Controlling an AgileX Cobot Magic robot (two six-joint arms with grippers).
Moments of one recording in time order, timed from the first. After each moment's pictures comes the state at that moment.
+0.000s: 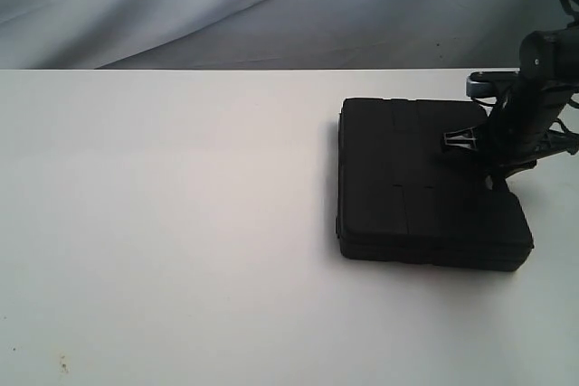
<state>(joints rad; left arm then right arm) -0.08 0.00 0.00 -0.14 0.11 0.07 0.18 2.19 -1.47 -0.10 0.74 0.17</state>
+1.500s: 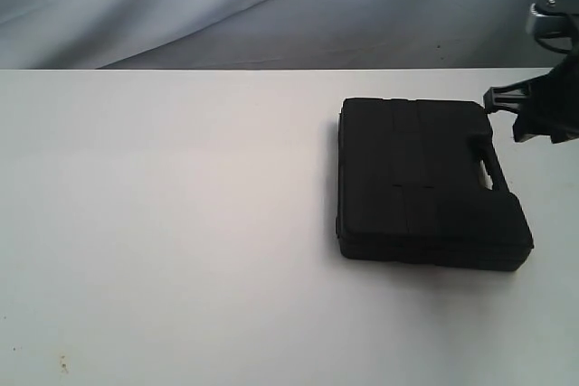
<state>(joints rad) -0.08 0.00 0.00 -0.14 0.11 0.07 0.21 1.60 -1.11 -0.09 0.69 0.18</state>
